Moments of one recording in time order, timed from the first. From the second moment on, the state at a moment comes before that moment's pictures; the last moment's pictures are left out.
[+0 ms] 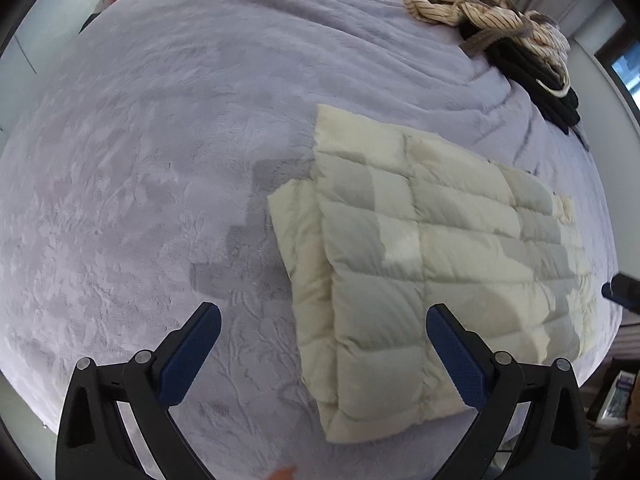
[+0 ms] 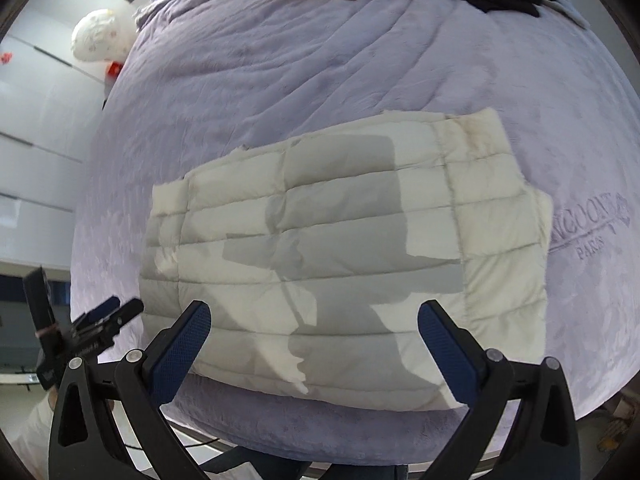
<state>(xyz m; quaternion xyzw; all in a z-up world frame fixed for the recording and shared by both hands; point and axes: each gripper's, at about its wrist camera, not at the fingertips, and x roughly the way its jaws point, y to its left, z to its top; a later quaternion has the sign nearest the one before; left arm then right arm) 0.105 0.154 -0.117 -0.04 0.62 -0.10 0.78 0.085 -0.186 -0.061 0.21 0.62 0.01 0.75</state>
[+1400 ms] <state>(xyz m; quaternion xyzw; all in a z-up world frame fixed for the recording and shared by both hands) 0.162 0.100 -0.161 -0.25 0.63 -0.35 0.65 0.100 -0.178 -0.190 0.24 0.65 0.08 0.71</state>
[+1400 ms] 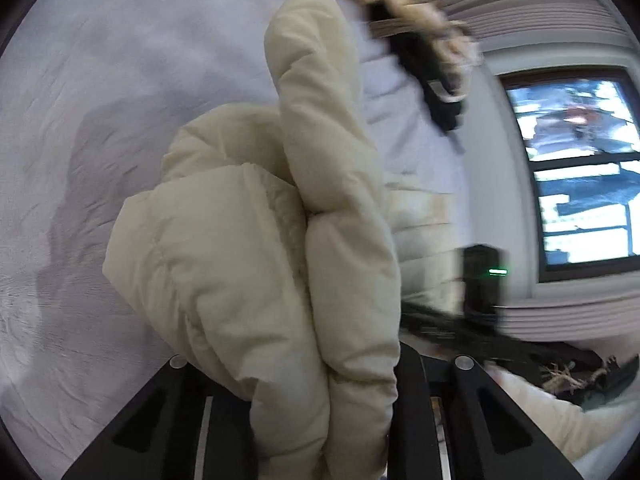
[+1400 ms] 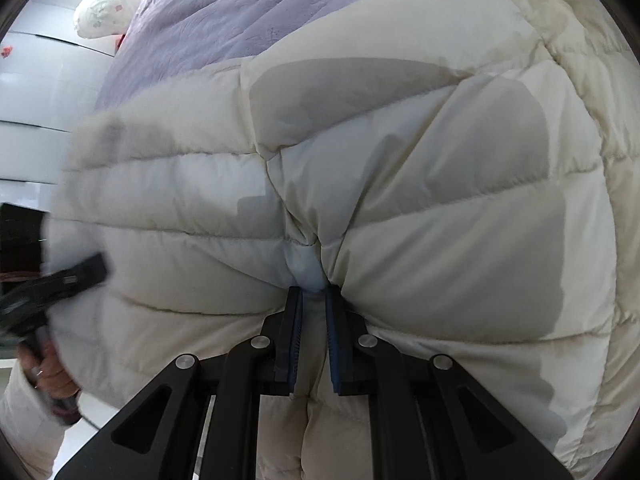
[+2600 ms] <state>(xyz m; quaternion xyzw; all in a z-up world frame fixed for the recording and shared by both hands) 0.115 -0.078 -0.070 -0.04 0.62 -0.30 0.73 0.181 -0.224 -0.221 0.31 0.66 0.18 0.66</state>
